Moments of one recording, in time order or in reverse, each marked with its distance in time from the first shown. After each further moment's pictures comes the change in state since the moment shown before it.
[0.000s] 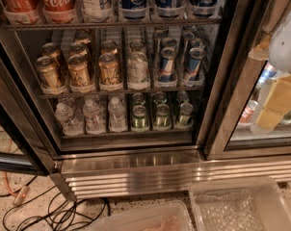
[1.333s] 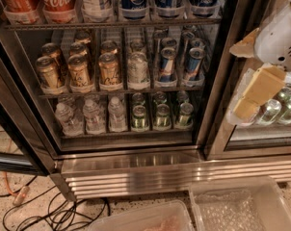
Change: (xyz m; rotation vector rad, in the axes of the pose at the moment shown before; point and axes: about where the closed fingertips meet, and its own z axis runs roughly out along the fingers) arm -0.040 -0.007 0.006 -0.042 -0.223 0.035
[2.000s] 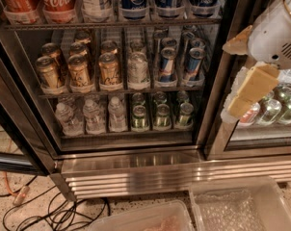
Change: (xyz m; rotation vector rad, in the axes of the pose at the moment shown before) arm -0.014 0.001 0.002 -0.003 -0.020 -0.044
